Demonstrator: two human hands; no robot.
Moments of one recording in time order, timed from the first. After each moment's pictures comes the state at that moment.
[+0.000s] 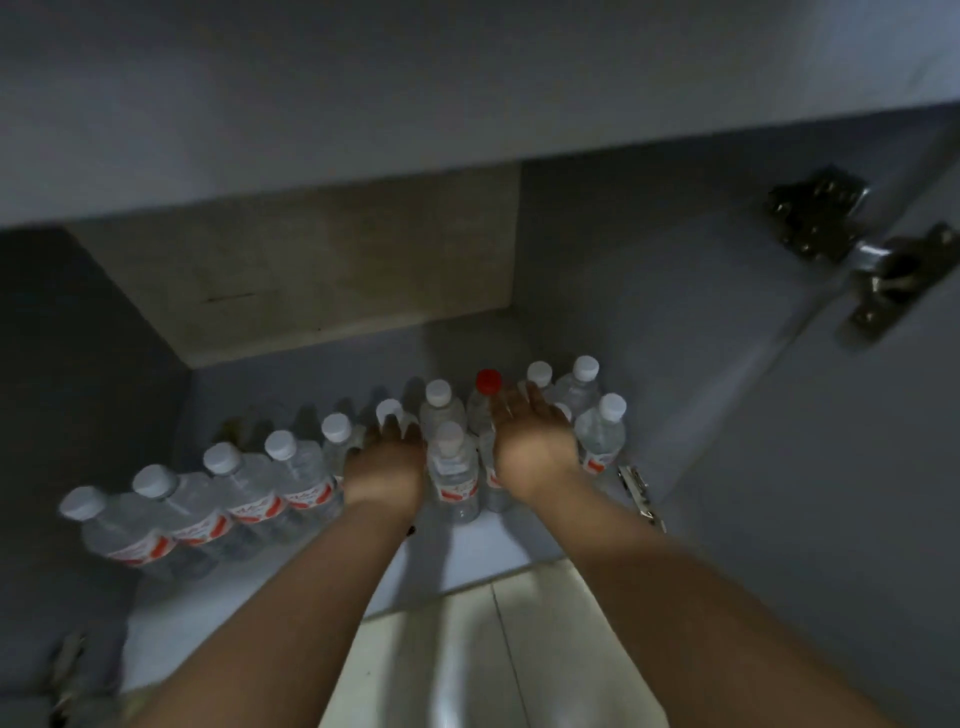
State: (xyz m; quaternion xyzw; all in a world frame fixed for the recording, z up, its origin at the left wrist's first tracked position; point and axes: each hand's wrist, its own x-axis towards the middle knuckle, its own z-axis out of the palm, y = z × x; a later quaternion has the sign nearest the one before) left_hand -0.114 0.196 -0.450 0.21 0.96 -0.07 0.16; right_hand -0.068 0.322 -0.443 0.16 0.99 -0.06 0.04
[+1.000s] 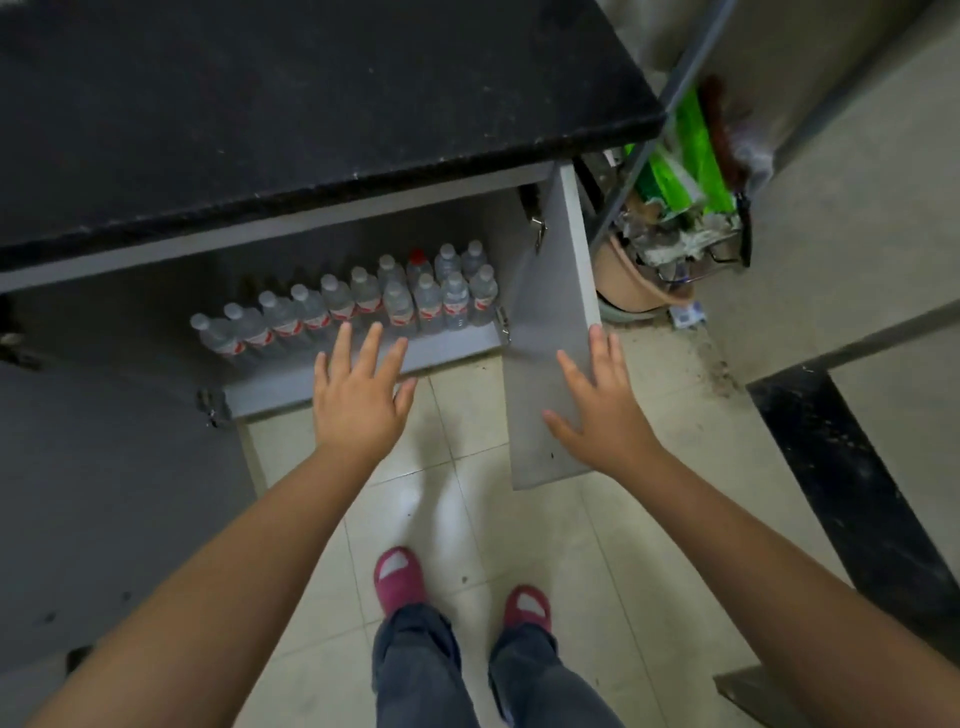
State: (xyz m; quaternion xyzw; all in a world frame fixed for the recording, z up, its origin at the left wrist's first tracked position) left_hand 0.149 0.138 -0.143 0.21 0.96 0.04 0.17; right_hand 0.267 0.332 -0.143 0.15 0.97 -0.16 0.12
